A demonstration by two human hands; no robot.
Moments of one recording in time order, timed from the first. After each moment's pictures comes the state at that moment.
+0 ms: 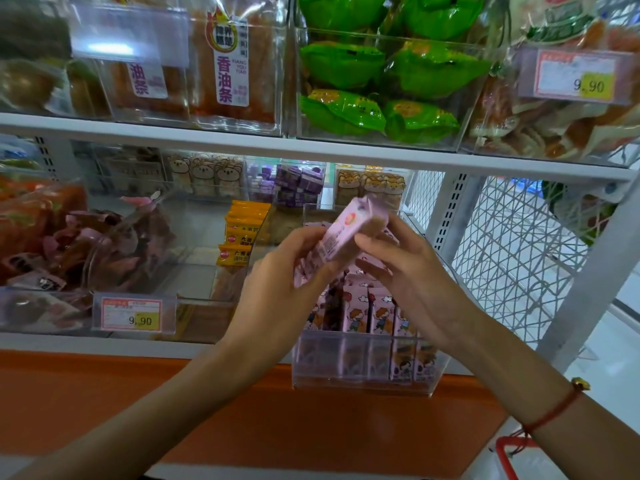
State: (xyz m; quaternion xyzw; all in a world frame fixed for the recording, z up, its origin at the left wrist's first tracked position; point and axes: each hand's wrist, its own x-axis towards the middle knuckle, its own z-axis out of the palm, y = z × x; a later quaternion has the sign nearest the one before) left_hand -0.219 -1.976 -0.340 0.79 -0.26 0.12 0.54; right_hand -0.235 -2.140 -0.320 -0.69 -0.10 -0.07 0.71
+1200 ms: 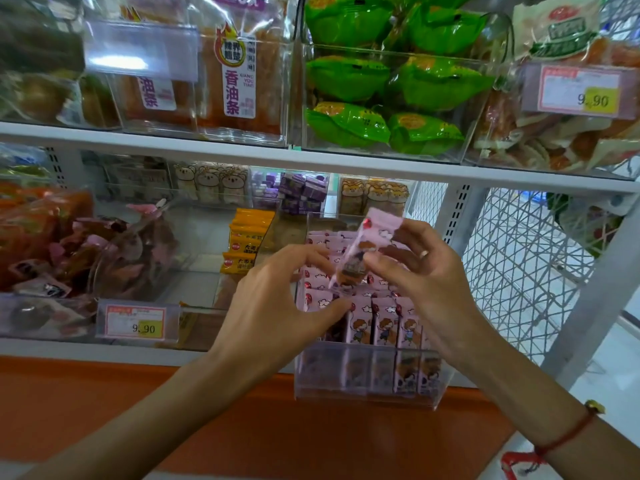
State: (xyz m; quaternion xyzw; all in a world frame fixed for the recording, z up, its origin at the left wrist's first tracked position) left_hand -0.219 -1.965 -0.338 0.82 -0.30 0.21 0.45; right_hand -0.241 -2.145 -0.317 -0.68 -0.07 -0.19 0.70
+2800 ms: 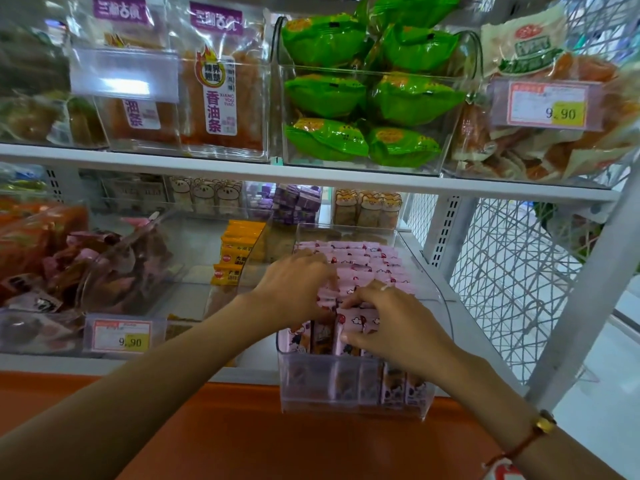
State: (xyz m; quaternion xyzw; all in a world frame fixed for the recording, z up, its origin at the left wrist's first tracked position) left_hand -0.145 -2.008 -0.336 0.92 -0.36 0.14 0.05; right_hand -0.225 -2.166 -0.352 -0.97 -0.10 -0.14 0.18
